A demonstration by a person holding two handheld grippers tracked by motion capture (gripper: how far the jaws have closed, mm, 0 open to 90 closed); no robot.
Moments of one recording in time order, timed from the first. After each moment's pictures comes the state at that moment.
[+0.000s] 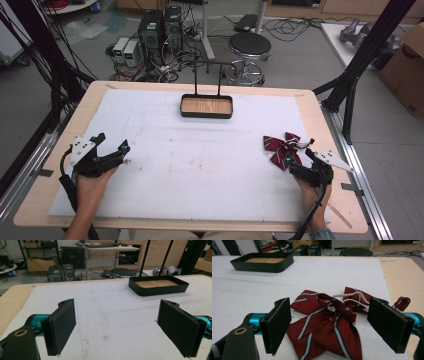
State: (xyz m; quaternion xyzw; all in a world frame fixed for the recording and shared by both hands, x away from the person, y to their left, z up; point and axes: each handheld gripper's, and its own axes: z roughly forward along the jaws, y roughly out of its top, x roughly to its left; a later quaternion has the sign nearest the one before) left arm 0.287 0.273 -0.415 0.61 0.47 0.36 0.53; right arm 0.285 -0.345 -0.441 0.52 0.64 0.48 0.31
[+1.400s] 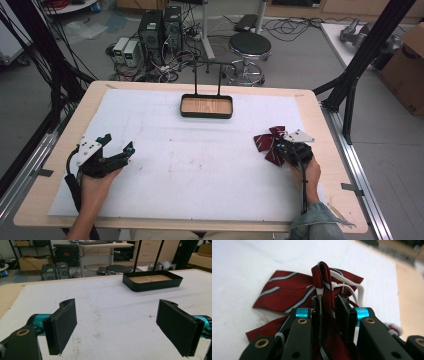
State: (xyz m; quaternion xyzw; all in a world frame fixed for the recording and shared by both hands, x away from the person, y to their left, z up) left arm 0.289 0.264 -0.421 0.63 0.45 0.35 0.53; right arm 0.350 -0.303 -0.436 0.44 0.77 0.31 0.35
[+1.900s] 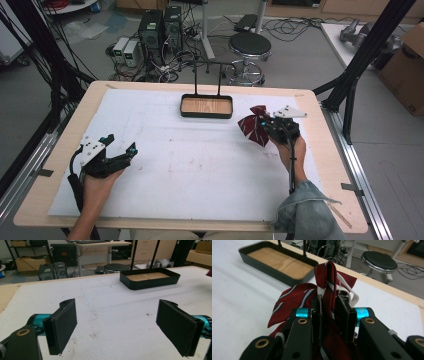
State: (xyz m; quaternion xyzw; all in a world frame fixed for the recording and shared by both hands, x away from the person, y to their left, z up) left arm 0.290 0.259 -0.423 0.64 0.44 0.35 0.52; right arm 0.391 -0.260 -0.381 0.42 0.75 0.40 0.31
